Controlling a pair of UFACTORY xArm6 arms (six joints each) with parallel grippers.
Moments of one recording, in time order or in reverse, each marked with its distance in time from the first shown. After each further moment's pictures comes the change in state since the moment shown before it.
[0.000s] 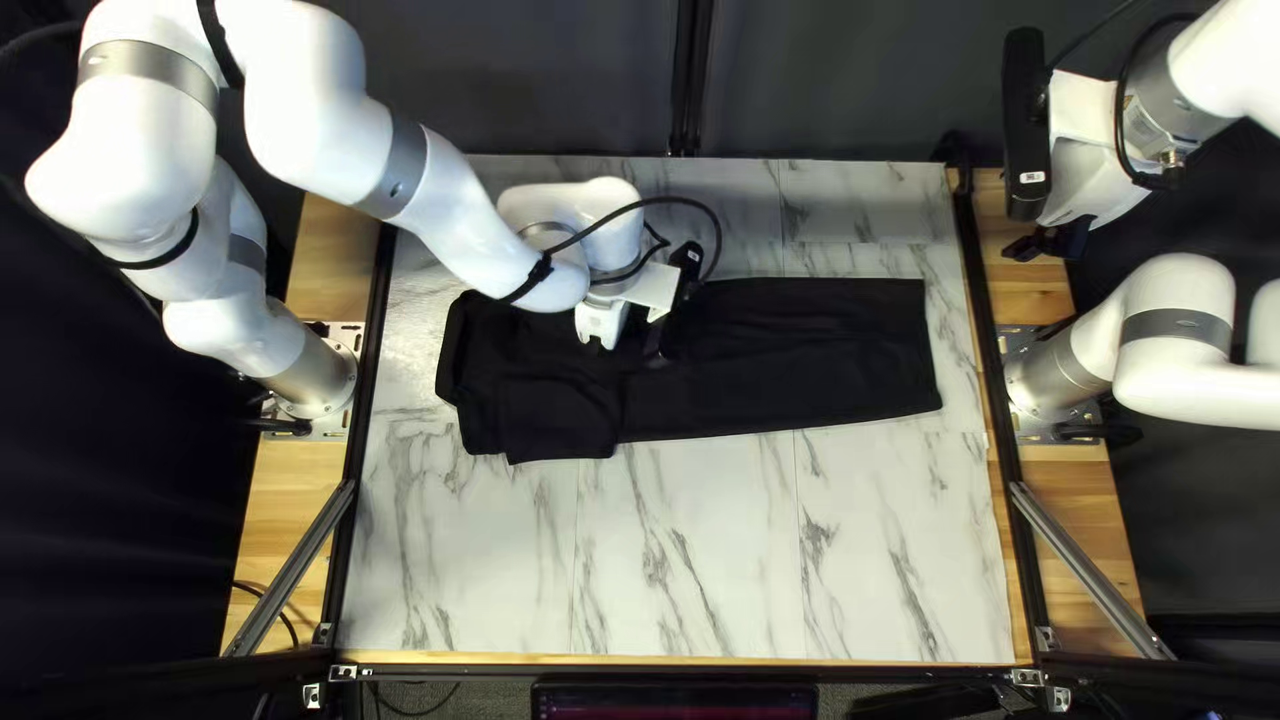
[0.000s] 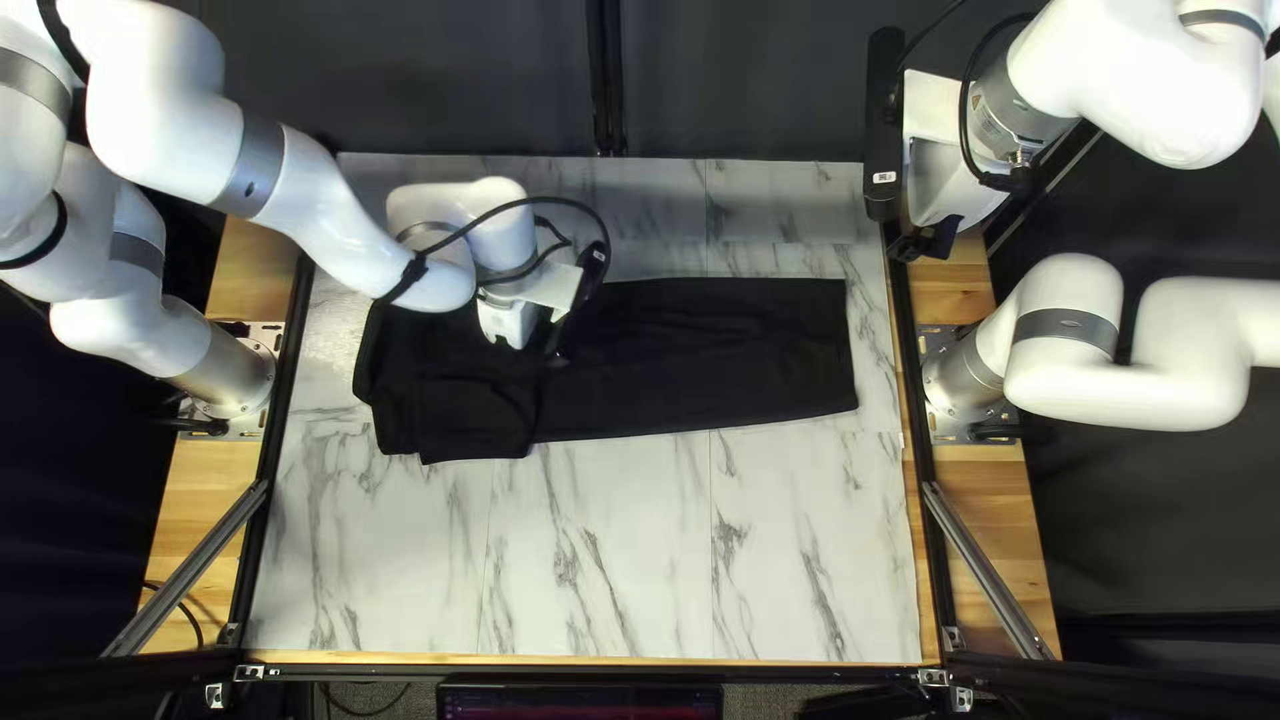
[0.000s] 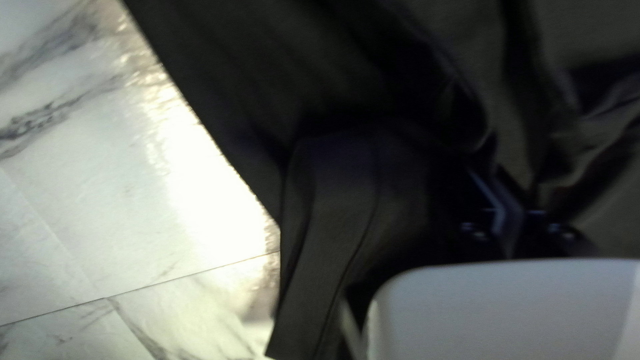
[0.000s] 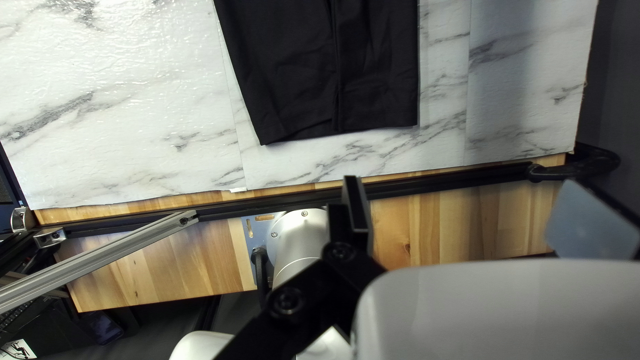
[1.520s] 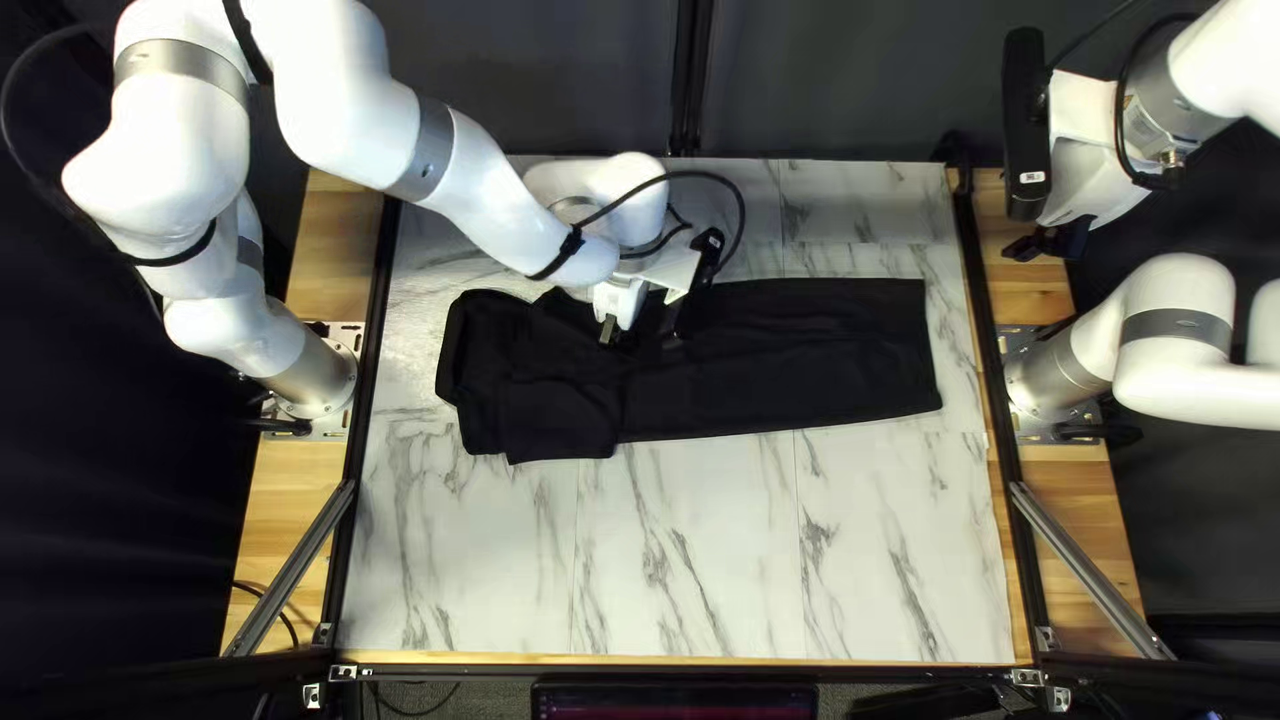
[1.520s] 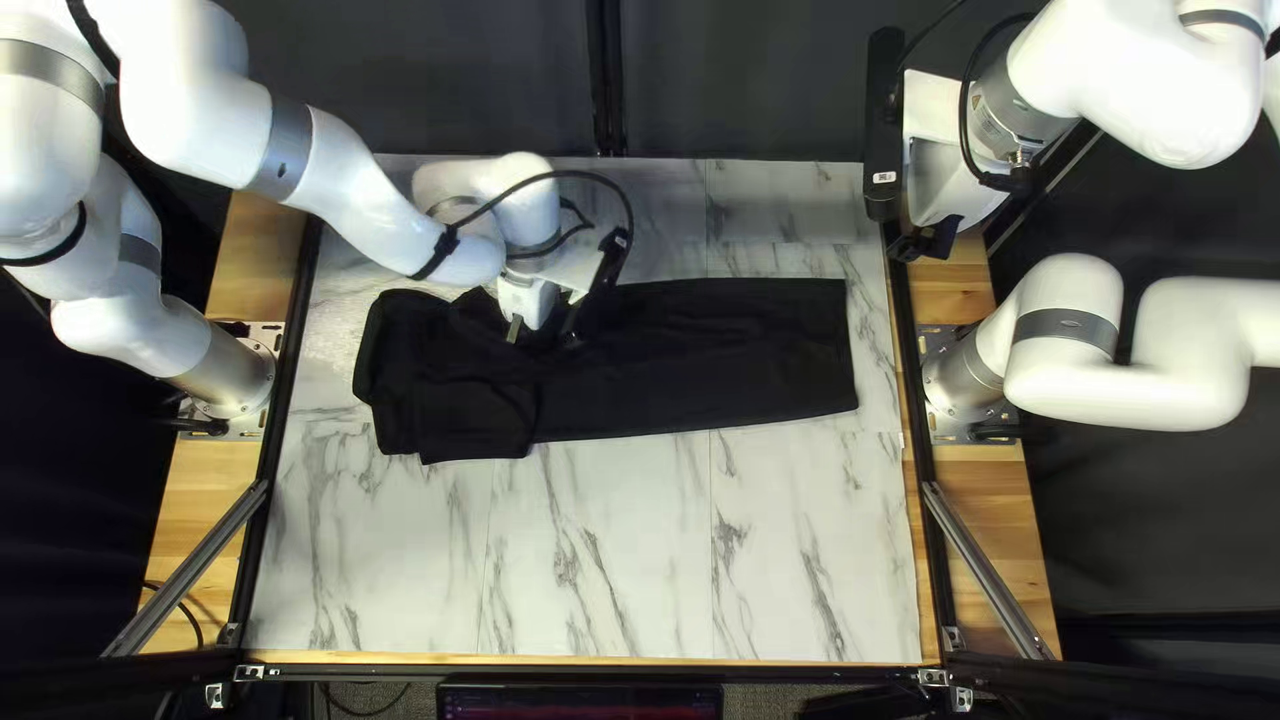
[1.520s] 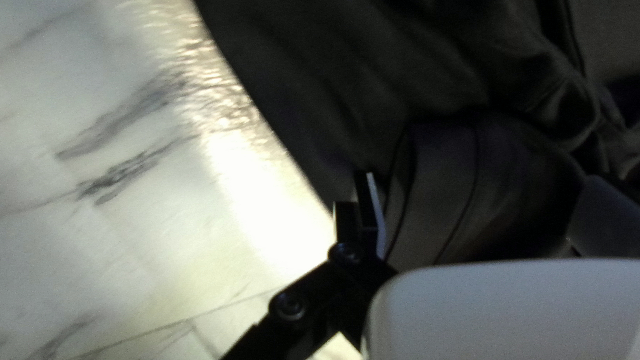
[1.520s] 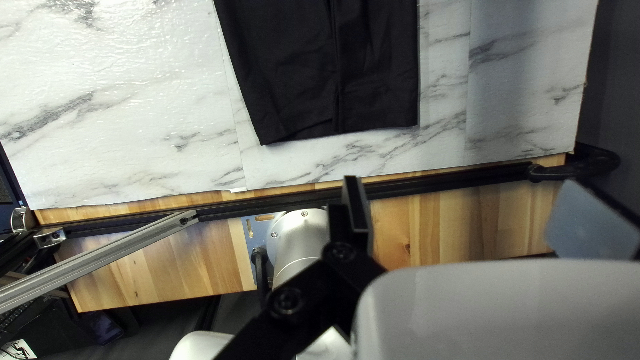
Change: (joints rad) left arm 0.067 0.112 -0.130 -0.019 0.061 0.142; right arm 0.000 0.000 0.000 0.000 0.000 0.000
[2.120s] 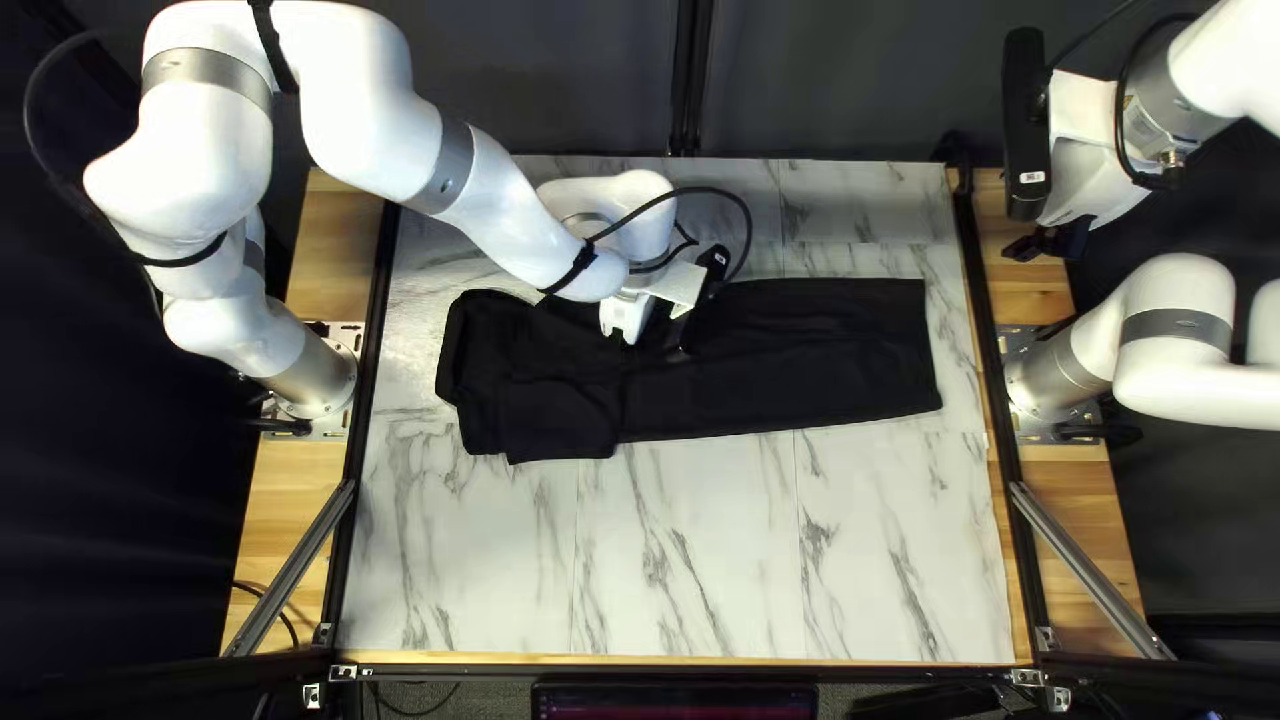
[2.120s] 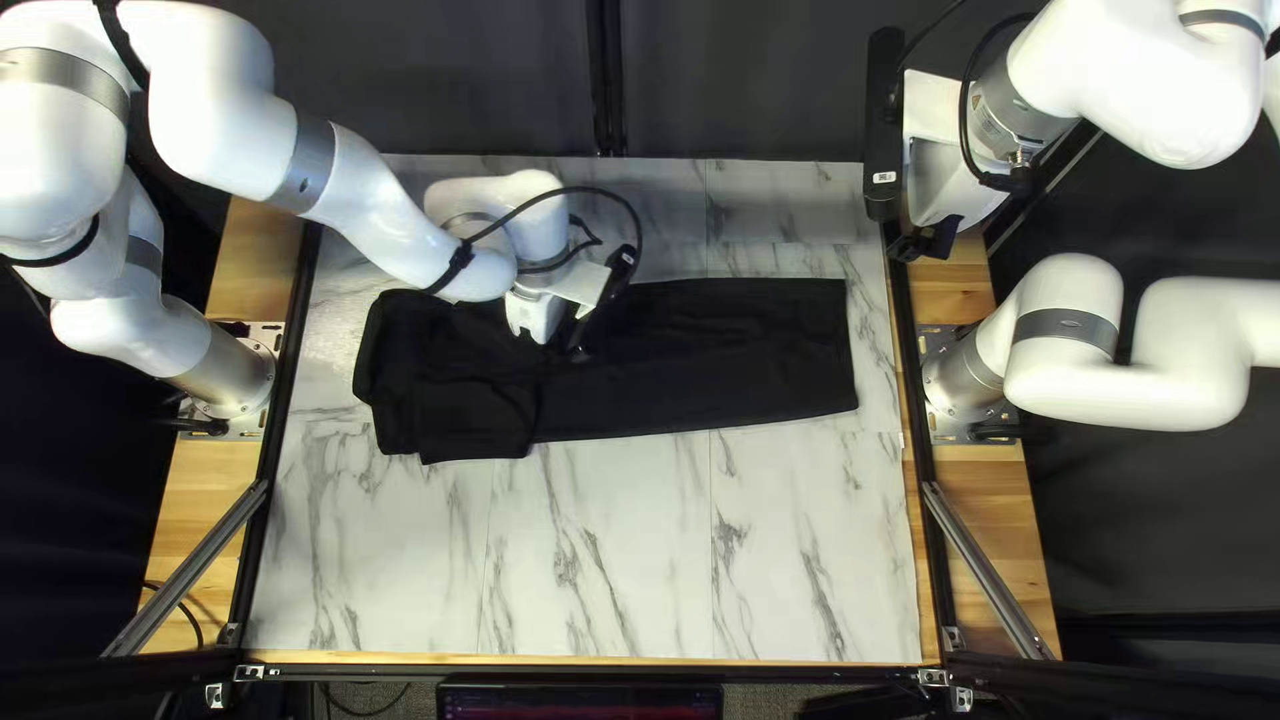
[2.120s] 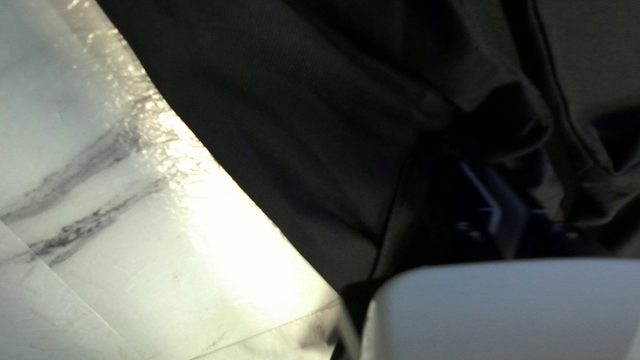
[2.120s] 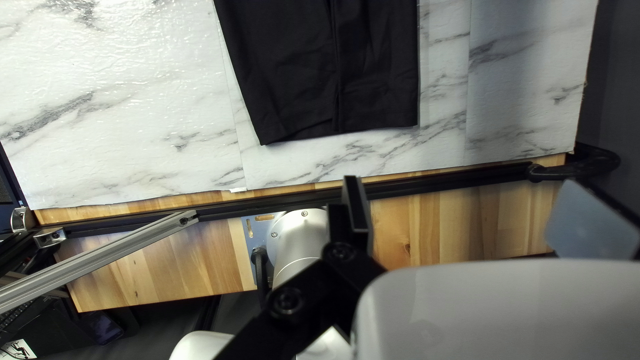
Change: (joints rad) left arm -0.015 0.036 -0.029 -0.025 -0.004 0.015; right arm 0.000 0.000 0.000 0.000 0.000 0.000
